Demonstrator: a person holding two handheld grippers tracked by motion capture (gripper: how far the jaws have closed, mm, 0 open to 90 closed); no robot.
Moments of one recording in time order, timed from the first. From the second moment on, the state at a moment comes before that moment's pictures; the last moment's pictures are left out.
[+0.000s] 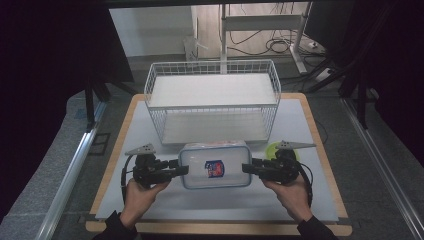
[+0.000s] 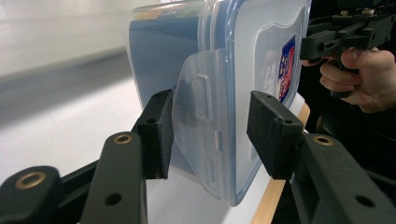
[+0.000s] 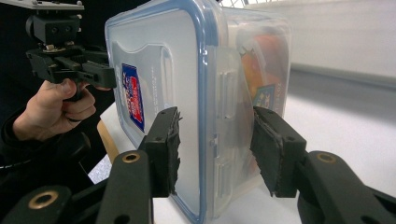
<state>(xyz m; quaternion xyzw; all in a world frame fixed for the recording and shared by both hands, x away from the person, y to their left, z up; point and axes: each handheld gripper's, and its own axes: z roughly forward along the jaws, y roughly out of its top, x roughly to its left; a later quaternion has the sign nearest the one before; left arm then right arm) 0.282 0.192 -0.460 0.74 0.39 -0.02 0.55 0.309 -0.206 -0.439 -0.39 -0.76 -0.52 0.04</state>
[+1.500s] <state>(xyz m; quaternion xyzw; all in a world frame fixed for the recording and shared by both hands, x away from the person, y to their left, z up) 0.358 0.212 -0.325 0.73 0.37 0.04 0.57 0.388 -0.188 -0.322 -0.37 -0.73 -0.58 0.02</state>
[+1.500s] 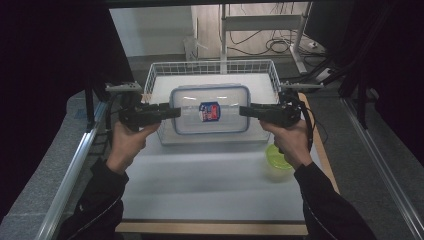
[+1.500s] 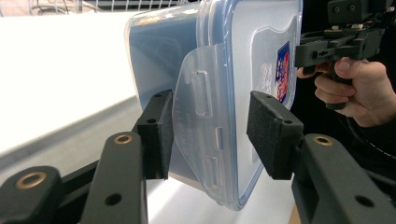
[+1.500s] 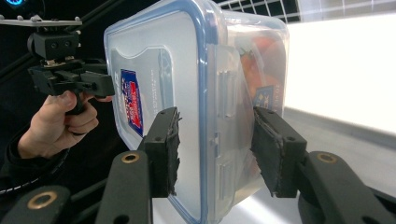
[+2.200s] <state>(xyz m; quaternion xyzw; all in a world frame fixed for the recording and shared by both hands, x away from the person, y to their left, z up) 0.418 0.217 -0.306 0.71 0.38 0.02 0.59 0.440 -0.185 -0.302 -0.38 -0.71 -0.59 0.01</state>
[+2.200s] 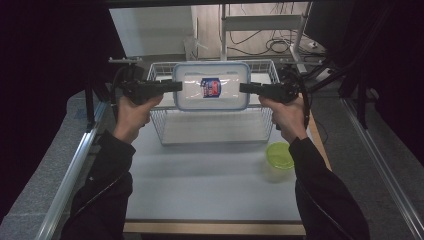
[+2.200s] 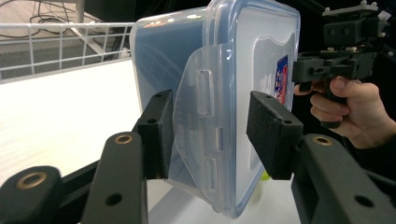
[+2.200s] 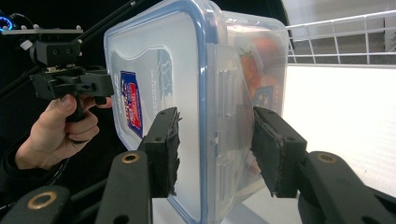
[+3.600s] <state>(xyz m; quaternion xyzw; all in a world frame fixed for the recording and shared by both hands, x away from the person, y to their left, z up) 0.453 0.204 -0.329 0.70 0.44 0.03 0.57 0.473 -0.172 -0.321 -0.42 -0.72 -0.55 -0.03</state>
